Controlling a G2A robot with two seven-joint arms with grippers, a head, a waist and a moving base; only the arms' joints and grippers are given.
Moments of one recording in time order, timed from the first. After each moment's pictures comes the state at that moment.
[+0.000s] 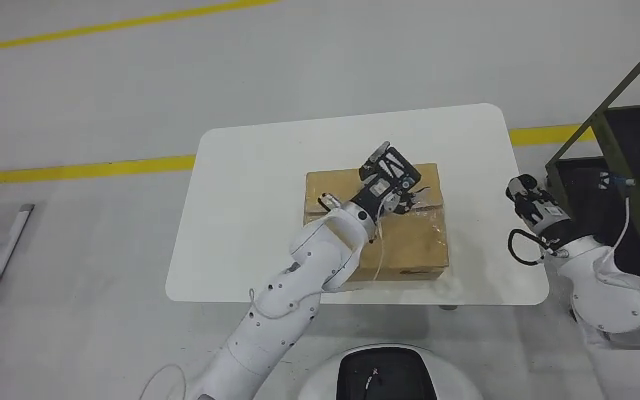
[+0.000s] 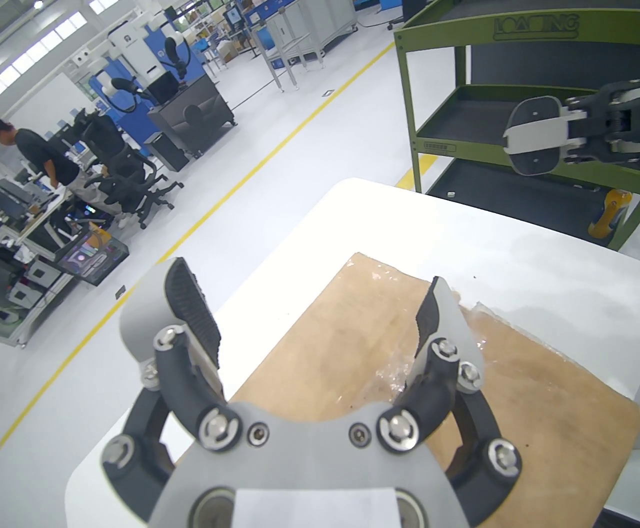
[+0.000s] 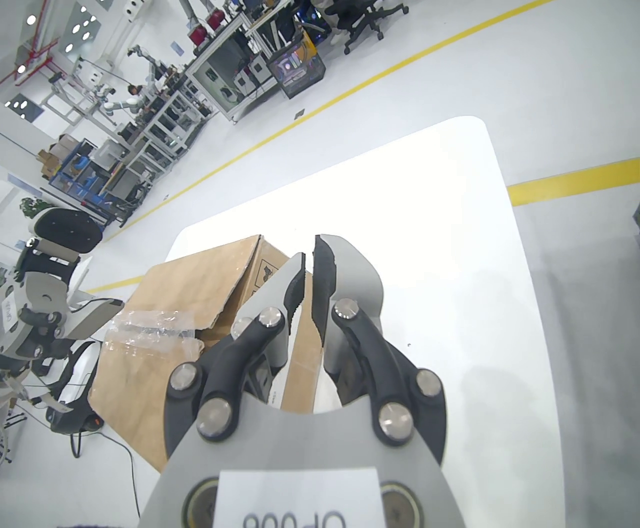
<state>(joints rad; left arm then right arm) 0.75 -1.42 -0.83 -1.51 1.53 -0.15 -0.28 -1.46 -1.21 1.72 -1.87 -0.59 -0.08 0.36</state>
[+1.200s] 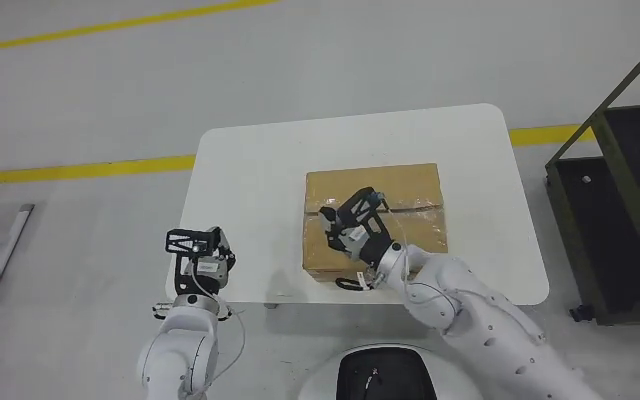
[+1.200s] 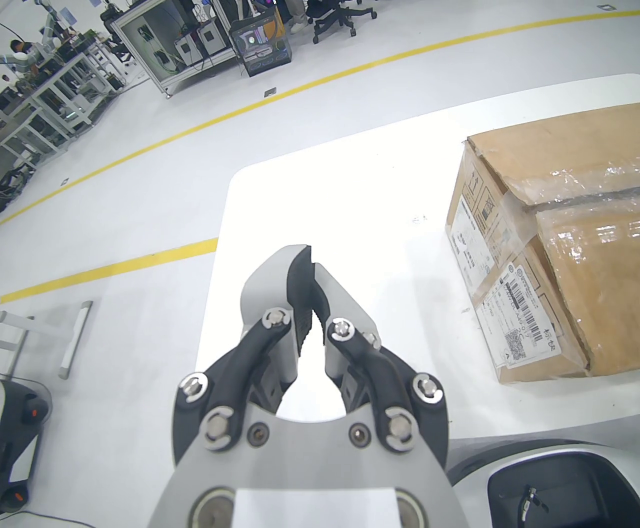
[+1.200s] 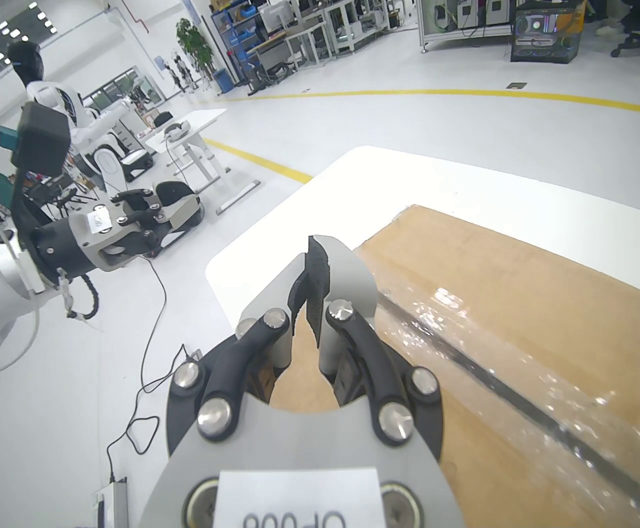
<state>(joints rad) 1.54 -1.29 -1.63 -2.11 1.53 -0.10 -0.47 -1.01 -1.32 0.88 -1.70 -0.93 -0.04 0.27</state>
